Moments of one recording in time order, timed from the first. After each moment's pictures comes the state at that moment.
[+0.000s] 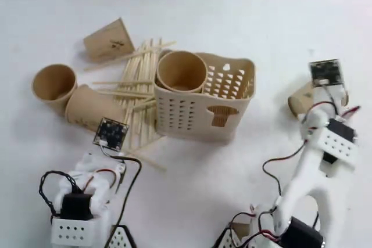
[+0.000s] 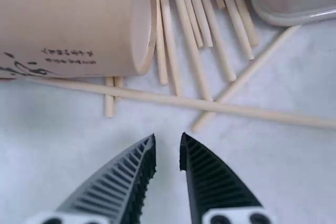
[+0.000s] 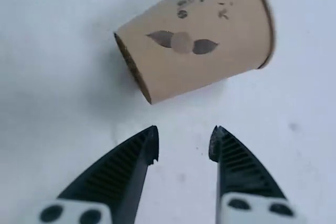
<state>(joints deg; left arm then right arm) -3.3 -104.0 97.1 73.3 -14.6 25.8 -23.4 46.3 41.7 35.9</state>
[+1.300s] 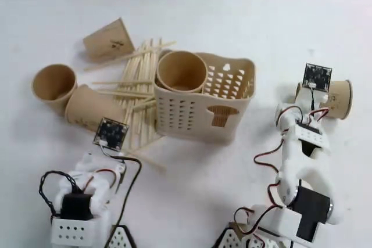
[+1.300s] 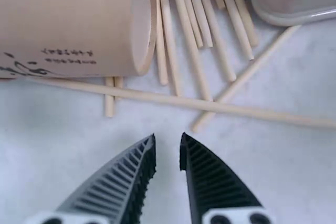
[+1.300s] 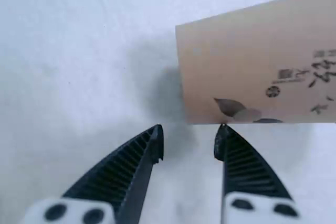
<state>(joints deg) -3.3 -104.0 97.1 73.3 -14.6 18.5 -7.4 53.6 12.3 11.9</state>
